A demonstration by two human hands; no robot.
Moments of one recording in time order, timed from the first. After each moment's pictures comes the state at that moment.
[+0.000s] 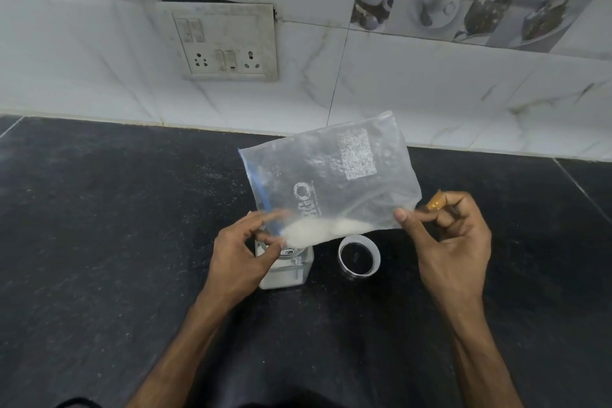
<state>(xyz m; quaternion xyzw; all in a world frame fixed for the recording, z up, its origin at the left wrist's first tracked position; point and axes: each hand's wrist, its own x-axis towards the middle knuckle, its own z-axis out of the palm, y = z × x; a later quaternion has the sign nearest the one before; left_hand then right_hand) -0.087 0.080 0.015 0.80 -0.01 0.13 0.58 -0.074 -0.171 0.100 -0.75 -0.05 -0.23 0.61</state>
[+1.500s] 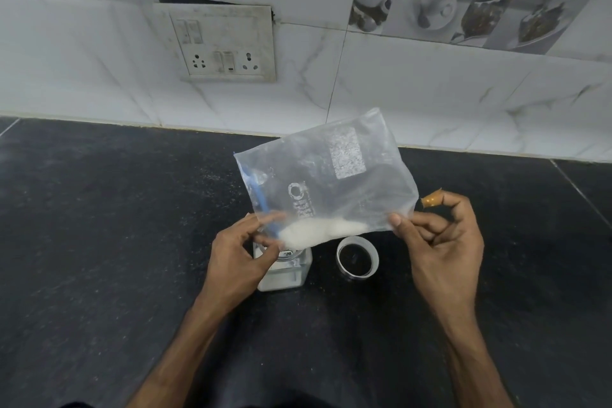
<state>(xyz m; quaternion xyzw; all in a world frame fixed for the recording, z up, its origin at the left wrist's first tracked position) -0.088 0.079 0.024 0.80 -0.03 0.14 0.59 -0.081 -0.161 0.105 -0.73 -0.02 -0.19 0.66</state>
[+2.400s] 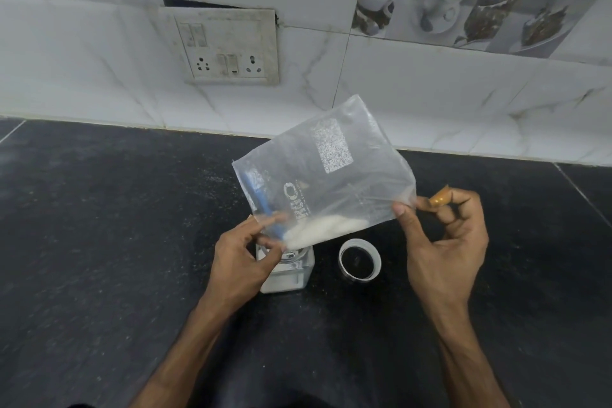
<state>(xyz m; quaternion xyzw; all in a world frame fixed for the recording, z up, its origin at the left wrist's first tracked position) -0.087 0.079 0.017 0.80 -0.02 0.16 0.58 -0.071 -0.153 0.105 -0.74 -0.07 -0.32 0.59</state>
